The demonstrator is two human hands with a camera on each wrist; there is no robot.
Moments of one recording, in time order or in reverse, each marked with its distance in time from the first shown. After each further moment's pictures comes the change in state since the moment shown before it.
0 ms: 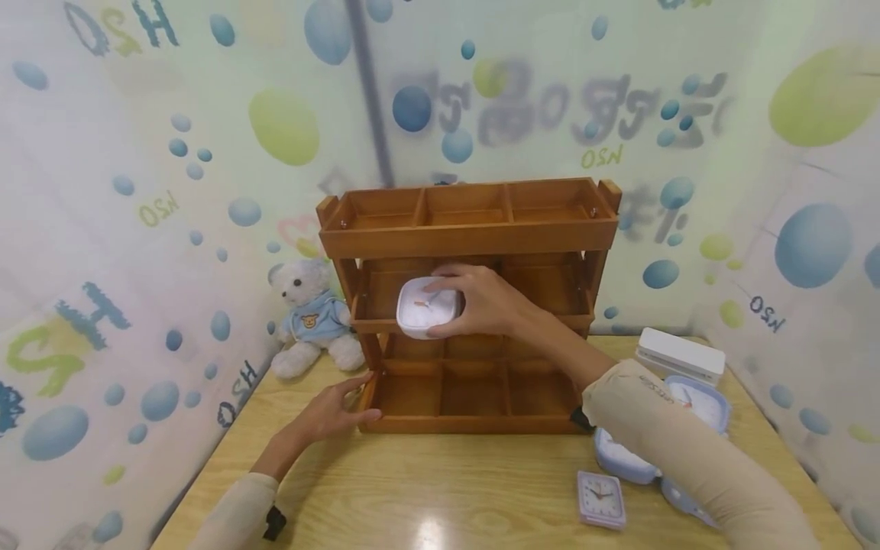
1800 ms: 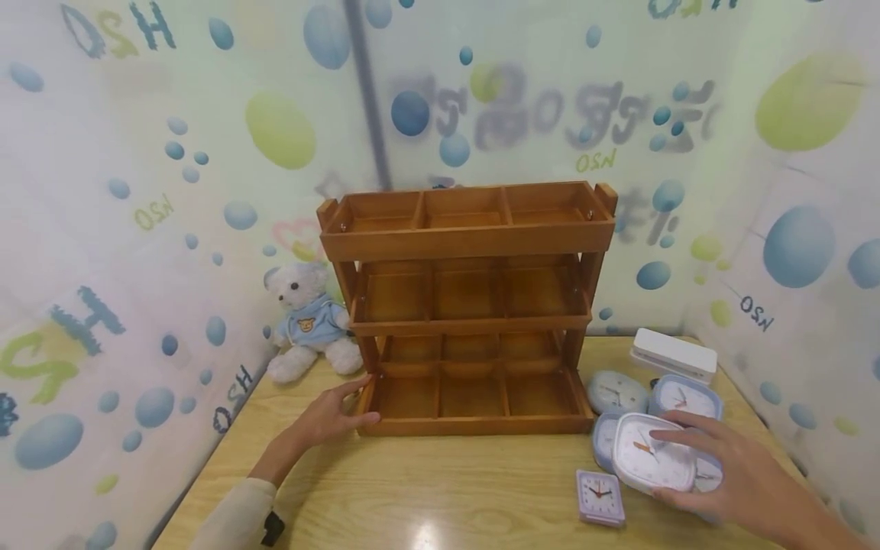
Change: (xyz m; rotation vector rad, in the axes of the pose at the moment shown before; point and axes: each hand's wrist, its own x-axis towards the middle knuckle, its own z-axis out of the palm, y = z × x) left_hand -0.001 -0.004 0.001 -0.052 -0.026 -0.013; right_hand -0.337 0.005 -0.055 -0.405 0.215 0.218
